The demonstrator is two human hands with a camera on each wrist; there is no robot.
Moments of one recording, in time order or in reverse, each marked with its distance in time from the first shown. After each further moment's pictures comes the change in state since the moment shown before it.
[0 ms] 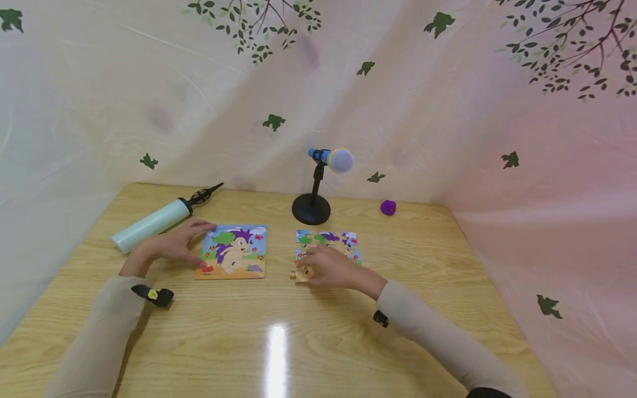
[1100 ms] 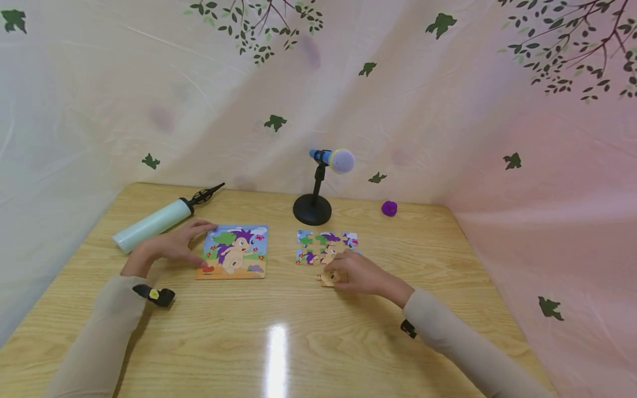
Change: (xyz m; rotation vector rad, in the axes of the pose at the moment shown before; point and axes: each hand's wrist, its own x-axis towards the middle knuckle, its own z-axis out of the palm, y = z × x) left_hand 0.000 0.001 0.001 0.011 0.004 -0.012; right_hand -0.050 0.024 -0.002 0.014 0.000 0.085
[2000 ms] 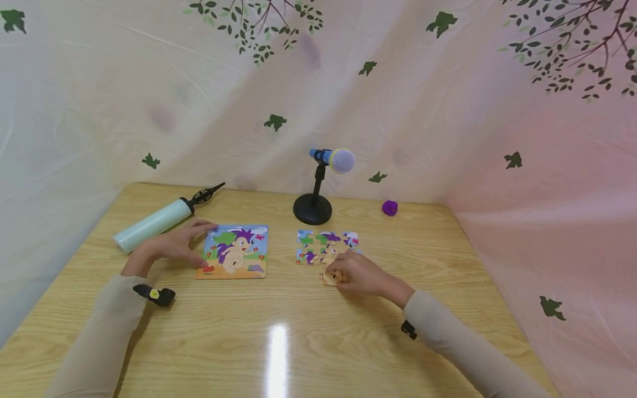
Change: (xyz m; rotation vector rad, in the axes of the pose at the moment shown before) left_hand 0.000 0.000 -0.001 -0.010 -0.005 0.004; right_hand -0.003 0.008 0.008 0.026 -0.005 0.042
